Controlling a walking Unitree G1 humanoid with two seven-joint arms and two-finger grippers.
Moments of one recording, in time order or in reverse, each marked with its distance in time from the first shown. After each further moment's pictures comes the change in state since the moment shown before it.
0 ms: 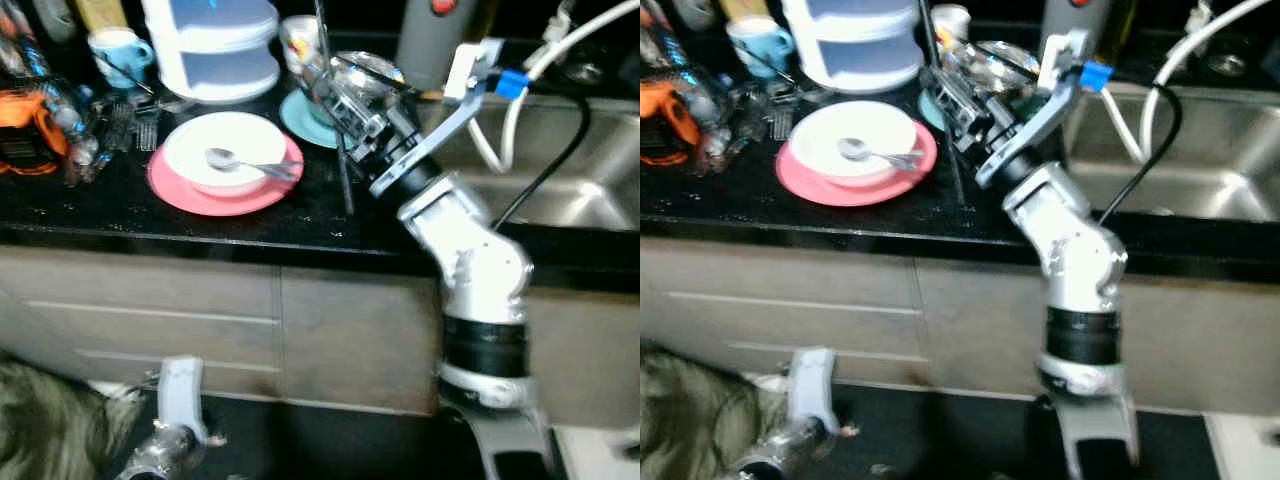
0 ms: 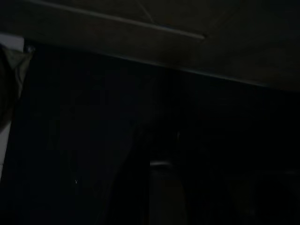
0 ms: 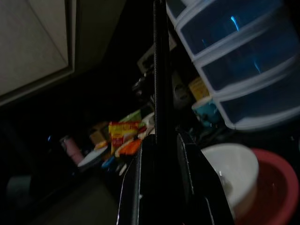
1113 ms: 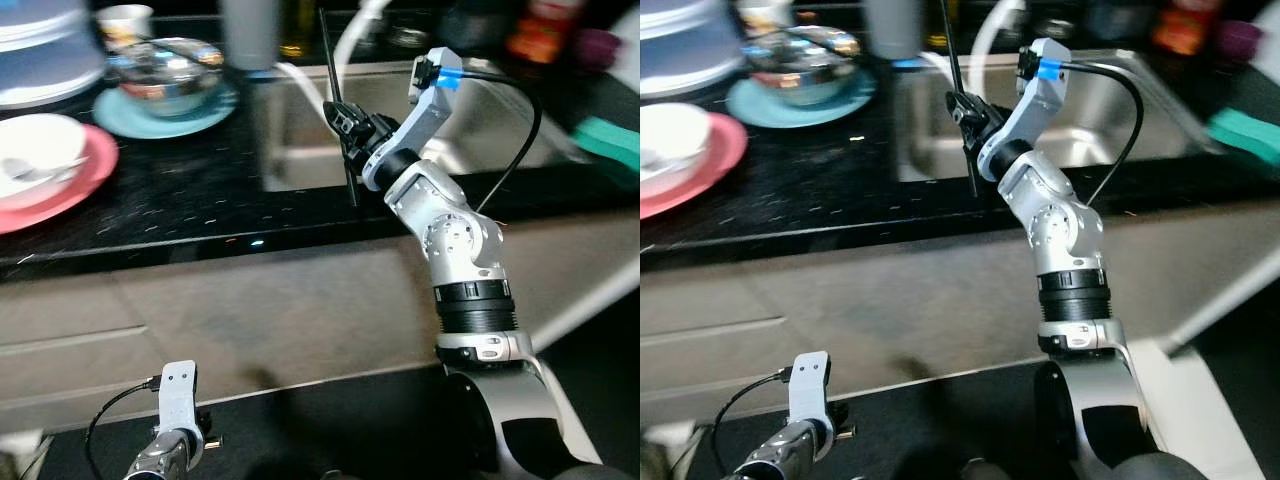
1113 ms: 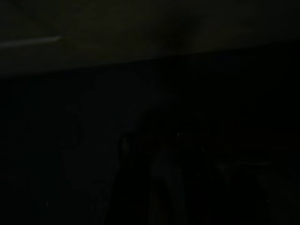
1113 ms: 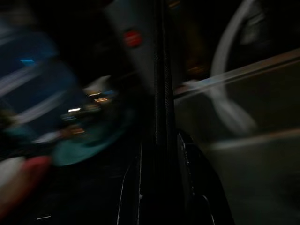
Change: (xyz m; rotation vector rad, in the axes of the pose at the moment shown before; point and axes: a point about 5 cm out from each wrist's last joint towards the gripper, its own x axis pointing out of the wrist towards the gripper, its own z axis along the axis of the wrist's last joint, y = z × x) left arm 0.000 -0.001 -0.002 -0.009 0.006 0.018; right arm 0.014 -0.055 0.004 -0.233 0.096 -0.354
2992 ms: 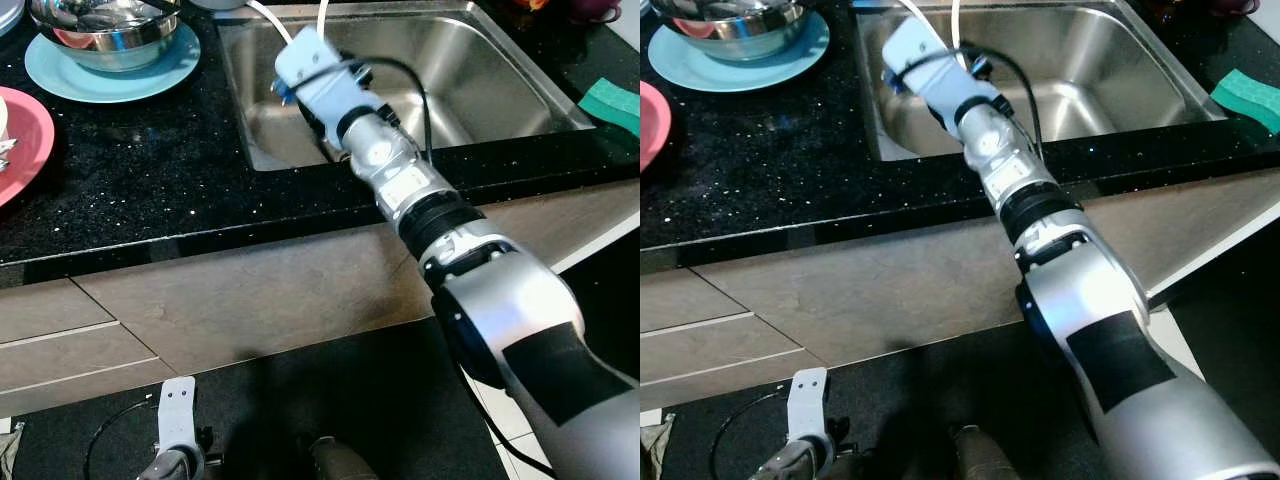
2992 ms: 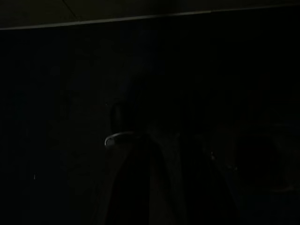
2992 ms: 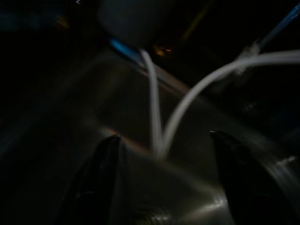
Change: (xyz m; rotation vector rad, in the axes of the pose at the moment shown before) left arm -0.006 -0.003 -0.024 -0.011 -0.005 -0.024; right arm 0.062 0.022 0.004 -0.880 0.042 -0.089
